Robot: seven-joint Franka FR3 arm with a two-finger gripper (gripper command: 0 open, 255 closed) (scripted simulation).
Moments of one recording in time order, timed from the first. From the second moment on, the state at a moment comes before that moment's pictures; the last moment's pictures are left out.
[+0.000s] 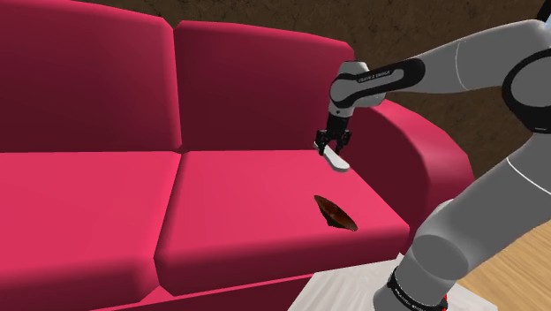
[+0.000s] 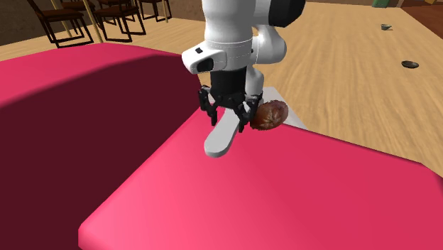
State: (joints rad) arm -0.19 -0.28 -0.26 -2.30 -0.06 2.03 0.15
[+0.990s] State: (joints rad) arm -0.12 -0.83 -0.04 -2.70 -0.01 1.88 0.43
